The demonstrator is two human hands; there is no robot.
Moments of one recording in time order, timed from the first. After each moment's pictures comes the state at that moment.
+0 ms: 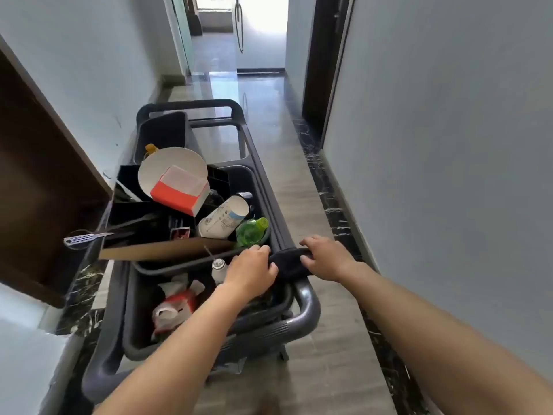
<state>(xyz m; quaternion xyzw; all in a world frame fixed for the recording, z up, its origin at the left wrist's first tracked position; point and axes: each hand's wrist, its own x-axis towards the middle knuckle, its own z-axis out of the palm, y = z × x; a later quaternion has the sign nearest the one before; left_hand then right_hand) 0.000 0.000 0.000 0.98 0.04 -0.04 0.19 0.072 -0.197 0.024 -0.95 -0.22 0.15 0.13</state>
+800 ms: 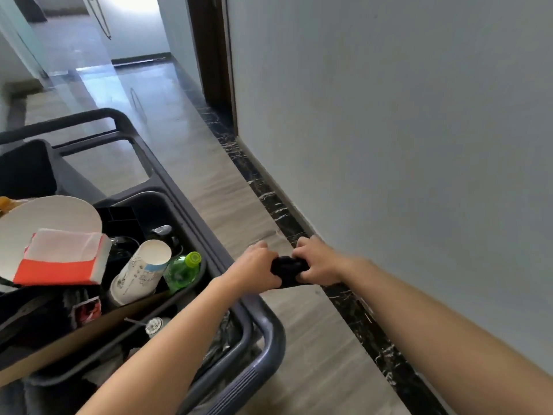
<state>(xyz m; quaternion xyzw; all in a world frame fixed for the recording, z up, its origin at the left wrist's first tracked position) 0.106 -0.082 0.018 0.92 -0.26 -0.22 0.19 0.083 -0.277 0.047 -0.95 -0.14 0.25 0.13</state>
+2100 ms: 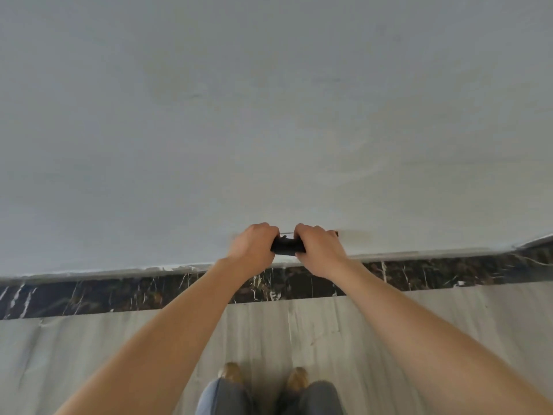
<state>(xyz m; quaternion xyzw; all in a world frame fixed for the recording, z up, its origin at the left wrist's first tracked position) -0.080 -0.696 -0.218 0.69 -0.68 -0.25 0.05 -0.251 -0.739 -0.221 -0.84 0.49 0.05 0.21</state>
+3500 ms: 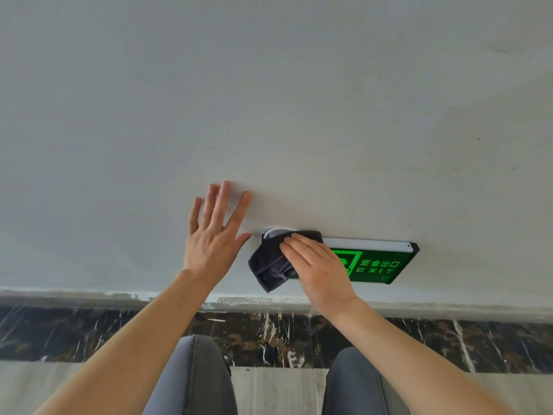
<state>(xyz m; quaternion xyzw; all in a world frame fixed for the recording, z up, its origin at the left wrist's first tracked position) 0.064 -0.726 -0.540 0.70 -0.63 0.25 0.21 -0.185 -0.777 -0.556 -0.93 0.26 -0.26 -0.06</state>
